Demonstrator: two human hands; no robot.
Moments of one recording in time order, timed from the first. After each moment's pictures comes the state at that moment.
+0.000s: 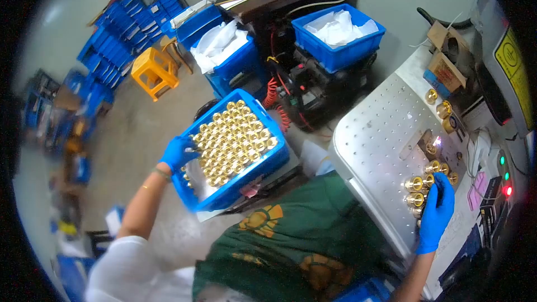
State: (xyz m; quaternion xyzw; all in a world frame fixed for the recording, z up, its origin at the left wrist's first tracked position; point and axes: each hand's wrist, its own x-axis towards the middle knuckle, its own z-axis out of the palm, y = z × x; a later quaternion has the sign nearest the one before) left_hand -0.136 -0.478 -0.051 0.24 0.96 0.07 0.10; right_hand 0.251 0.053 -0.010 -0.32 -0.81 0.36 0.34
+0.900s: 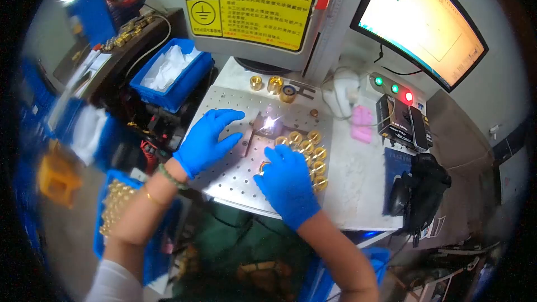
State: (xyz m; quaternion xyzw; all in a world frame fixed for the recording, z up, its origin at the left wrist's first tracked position) left_hand -0.004 -0.031 0.039 0.70 0.60 0.38 0.03; right_hand 0.215 0.012 0.039 -0.22 -0.95 0.04 0.23
